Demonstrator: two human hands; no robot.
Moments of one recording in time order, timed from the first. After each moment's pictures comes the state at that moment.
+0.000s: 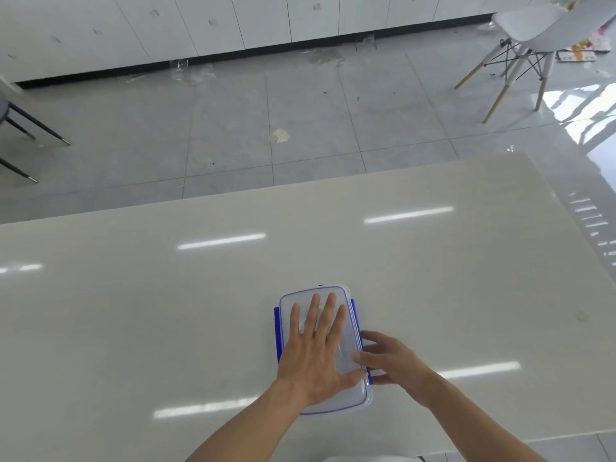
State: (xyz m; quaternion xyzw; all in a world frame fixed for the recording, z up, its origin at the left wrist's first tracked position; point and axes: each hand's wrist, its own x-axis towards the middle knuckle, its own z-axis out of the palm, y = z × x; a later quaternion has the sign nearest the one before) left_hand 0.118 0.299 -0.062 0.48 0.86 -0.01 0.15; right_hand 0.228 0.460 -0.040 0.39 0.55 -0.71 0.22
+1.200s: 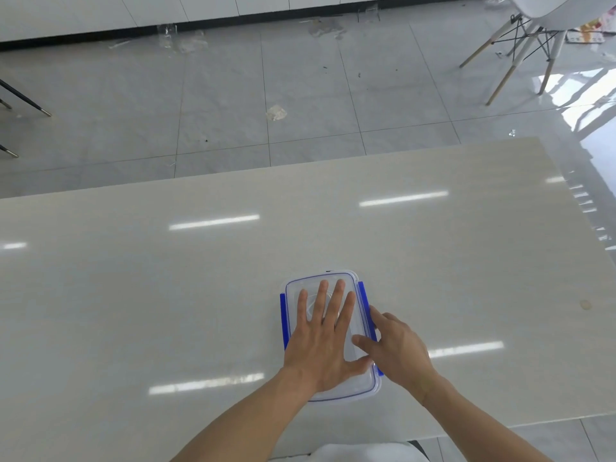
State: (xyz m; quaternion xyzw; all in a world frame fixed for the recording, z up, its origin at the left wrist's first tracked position) left_hand 0.116 0.299 -0.065 0.50 0.86 0.00 0.15; right_hand 0.208 0.431 -0.056 0.37 0.86 -0.31 0.16
